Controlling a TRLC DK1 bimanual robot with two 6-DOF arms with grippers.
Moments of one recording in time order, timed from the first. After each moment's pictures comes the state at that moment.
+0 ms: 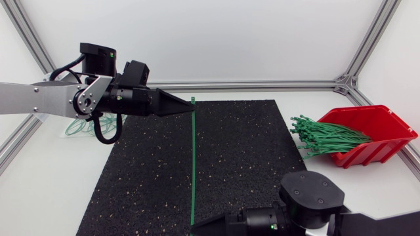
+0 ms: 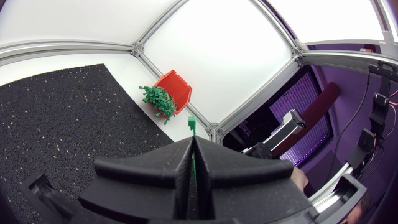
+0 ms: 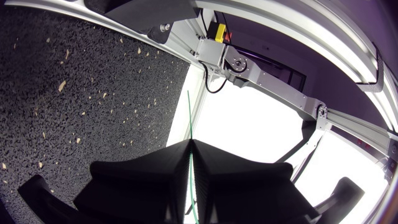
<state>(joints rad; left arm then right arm) -0.26 1.69 1.02 0.10 1.27 -0.26 0.92 1.48 0.18 0.98 -0.57 -2.05</state>
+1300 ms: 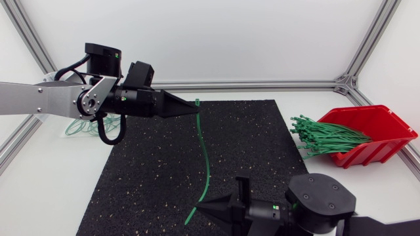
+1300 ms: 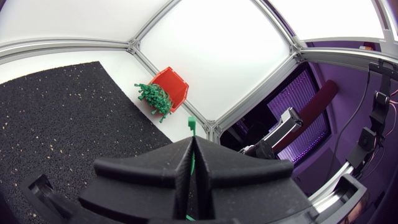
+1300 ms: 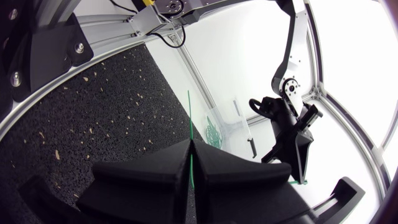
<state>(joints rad) -0.29 1.69 1.03 0.10 1.27 -0.26 0.94 1.42 0.17 0.98 -0.30 -1.21</state>
